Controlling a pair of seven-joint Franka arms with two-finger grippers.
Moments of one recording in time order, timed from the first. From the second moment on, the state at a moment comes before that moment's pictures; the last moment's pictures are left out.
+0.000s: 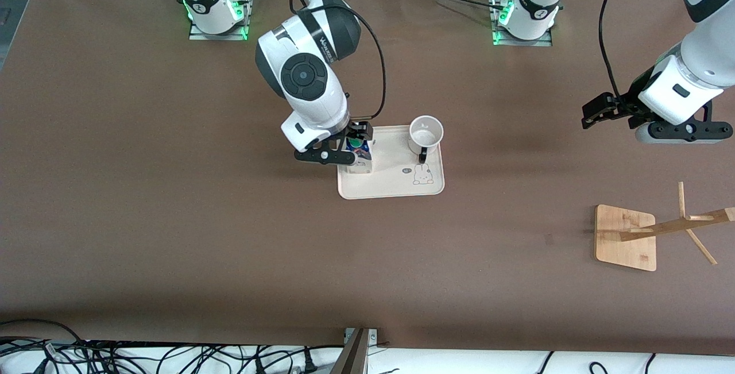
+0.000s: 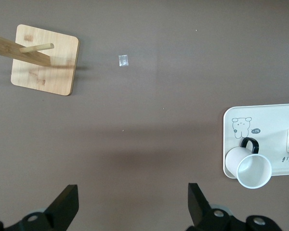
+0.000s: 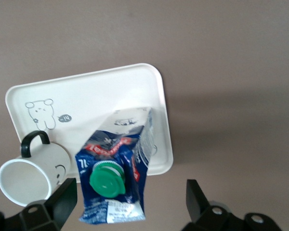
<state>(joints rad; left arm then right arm) -0.11 0.04 0.03 -1.68 -0.04 1.70 -0.11 0.82 0.60 -0.19 -1.32 0.26 1.87 0.67</state>
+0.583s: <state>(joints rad) -0.11 0.05 0.03 -1.68 -0.04 1.70 -0.11 0.85 0.63 -0.19 -1.31 0.26 1.88 0.67</state>
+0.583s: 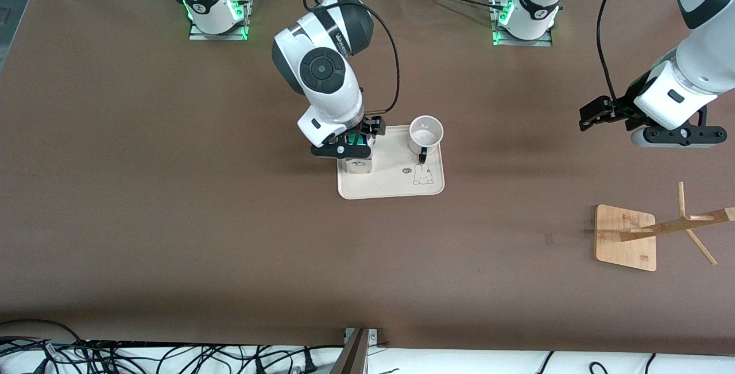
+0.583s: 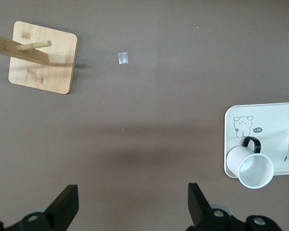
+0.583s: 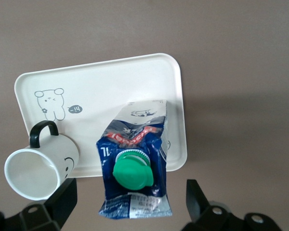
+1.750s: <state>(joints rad) -0.11 0.06 0.03 -1.68 -0.04 1.70 -0.11 0.86 0.67 -0.16 -1.31 0.27 1.90 0.68</state>
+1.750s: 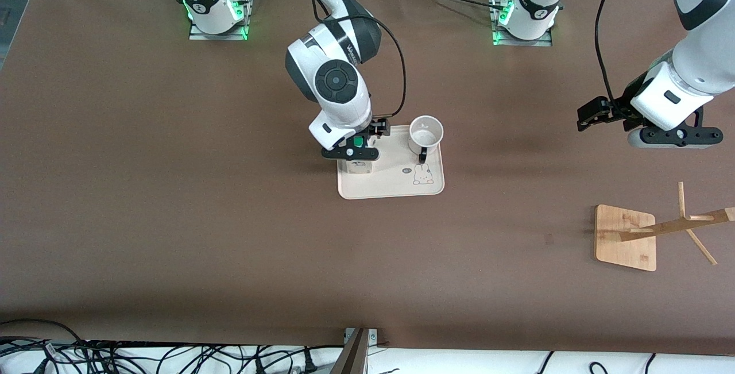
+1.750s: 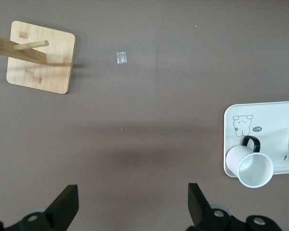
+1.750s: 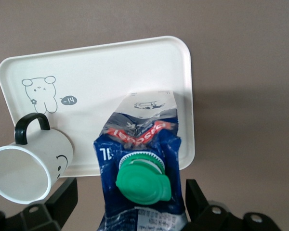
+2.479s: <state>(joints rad) -0.11 0.06 0.03 -1.68 -0.04 1.70 -0.11 0.86 0.67 -0.17 -1.31 0.27 1.90 0.68</state>
